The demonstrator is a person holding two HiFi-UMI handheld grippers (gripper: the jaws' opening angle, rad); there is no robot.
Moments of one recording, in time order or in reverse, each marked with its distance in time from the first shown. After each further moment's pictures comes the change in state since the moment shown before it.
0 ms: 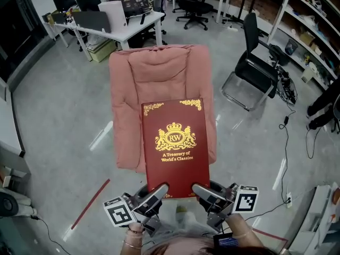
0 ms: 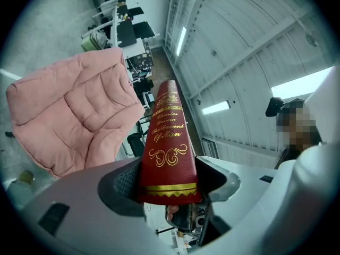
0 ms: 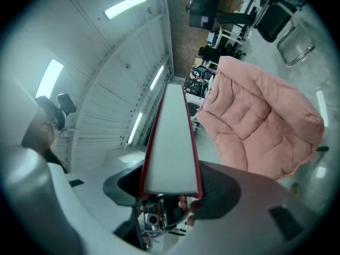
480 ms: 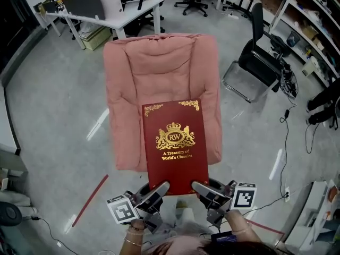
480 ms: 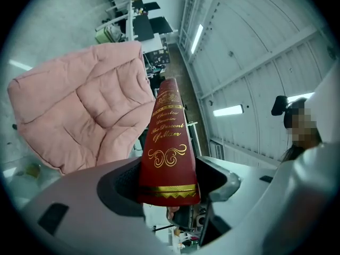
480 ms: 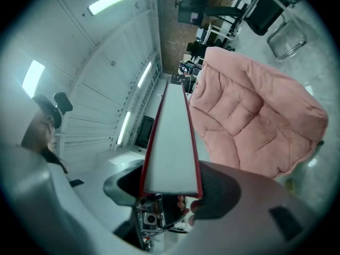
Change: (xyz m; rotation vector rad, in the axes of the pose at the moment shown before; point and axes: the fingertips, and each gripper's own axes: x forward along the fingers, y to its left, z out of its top) left arm 0.018 0.062 0.007 -0.120 0.018 0.073; right arm 0.023 -0.060 0.007 0.070 0.035 -0.085
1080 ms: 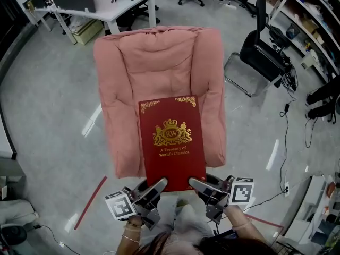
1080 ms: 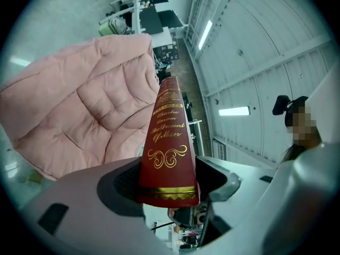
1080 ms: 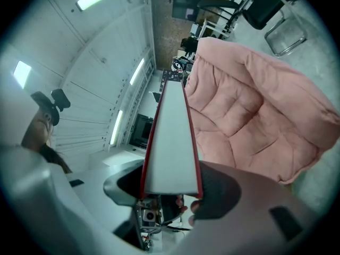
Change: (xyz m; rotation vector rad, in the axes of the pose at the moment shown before) left arm 0.023 0.067 0.059 -0.043 0.057 0.020; right arm 0.069 -0.053 0.027 0.030 0.028 -0.057
